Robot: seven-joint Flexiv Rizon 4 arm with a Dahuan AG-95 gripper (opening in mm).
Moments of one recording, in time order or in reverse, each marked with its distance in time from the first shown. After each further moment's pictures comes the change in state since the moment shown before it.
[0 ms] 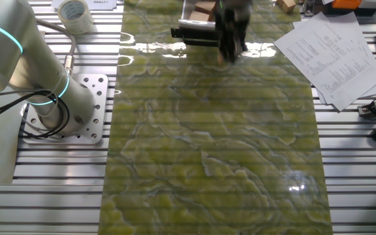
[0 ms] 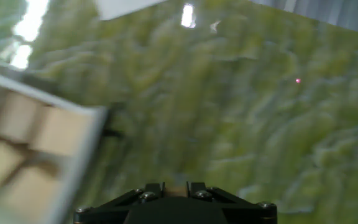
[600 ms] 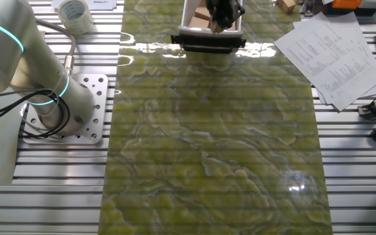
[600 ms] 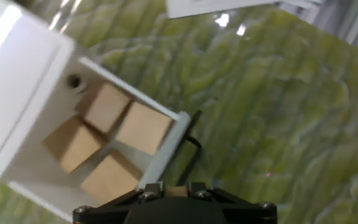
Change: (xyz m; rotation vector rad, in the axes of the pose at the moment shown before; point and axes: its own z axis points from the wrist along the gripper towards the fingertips) arm -0.004 0.100 -0.027 -0.051 -0.002 -0.142
